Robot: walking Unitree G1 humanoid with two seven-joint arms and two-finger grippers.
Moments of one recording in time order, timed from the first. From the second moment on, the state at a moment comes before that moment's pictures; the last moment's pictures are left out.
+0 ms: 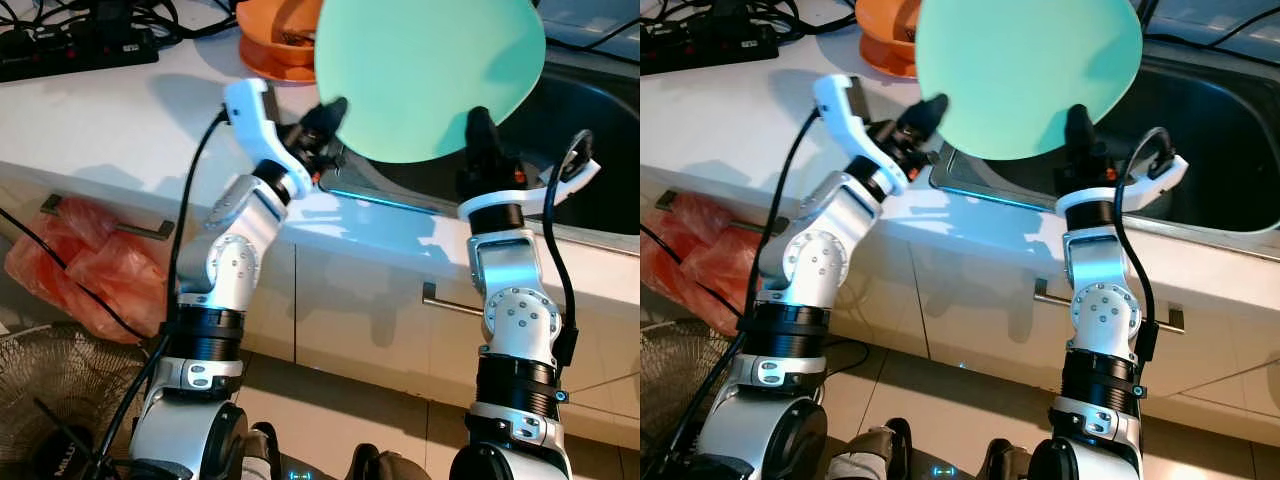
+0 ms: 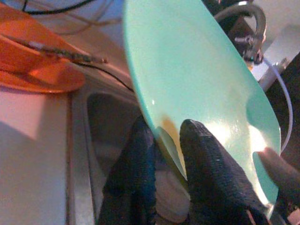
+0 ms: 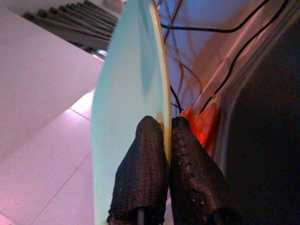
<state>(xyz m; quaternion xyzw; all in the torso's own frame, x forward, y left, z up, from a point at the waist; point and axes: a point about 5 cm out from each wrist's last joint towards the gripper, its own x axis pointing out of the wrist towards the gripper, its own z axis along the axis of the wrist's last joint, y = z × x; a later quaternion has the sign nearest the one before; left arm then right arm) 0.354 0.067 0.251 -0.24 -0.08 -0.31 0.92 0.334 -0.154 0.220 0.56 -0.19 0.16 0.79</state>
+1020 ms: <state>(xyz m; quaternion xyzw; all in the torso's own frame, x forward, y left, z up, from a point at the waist) 0.342 0.049 0.234 -0.13 -0.05 -0.37 0.92 0.353 -0.193 0.227 0.56 -0.22 0.06 0.79</state>
